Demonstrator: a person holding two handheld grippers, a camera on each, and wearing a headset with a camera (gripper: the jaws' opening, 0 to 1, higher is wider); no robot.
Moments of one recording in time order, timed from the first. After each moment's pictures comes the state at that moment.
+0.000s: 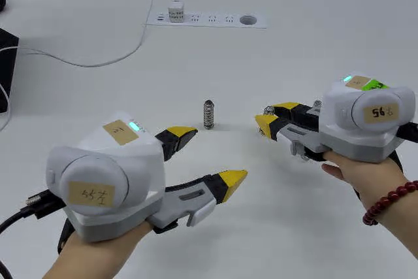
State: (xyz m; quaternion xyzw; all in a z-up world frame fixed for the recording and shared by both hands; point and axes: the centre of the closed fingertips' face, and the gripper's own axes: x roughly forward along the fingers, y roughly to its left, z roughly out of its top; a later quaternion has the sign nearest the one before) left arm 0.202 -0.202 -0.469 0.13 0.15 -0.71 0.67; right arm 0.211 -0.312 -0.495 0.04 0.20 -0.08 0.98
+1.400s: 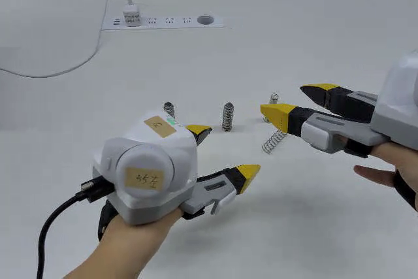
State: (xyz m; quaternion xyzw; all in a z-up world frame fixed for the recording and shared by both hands) left arm 0.153 -0.263 -0.489 0.14 0.15 -0.75 0.63; right arm 0.127 -0.331 -0.436 0.09 0.16 -0.14 0.97
